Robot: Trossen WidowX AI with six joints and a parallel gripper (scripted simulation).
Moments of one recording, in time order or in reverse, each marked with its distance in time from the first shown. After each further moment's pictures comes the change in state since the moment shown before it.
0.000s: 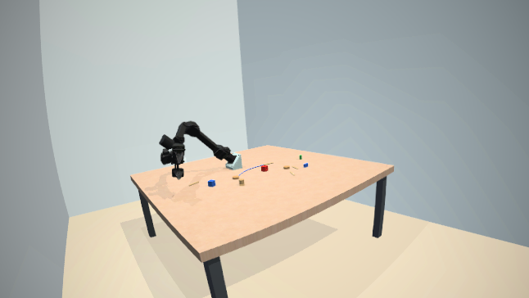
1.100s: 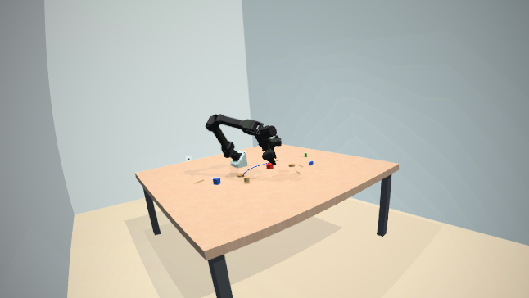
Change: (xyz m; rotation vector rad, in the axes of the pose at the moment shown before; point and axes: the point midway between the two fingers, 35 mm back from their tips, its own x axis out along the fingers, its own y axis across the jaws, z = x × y) arm -0.148 -0.057 -0.514 -1.934 1.447 0.350
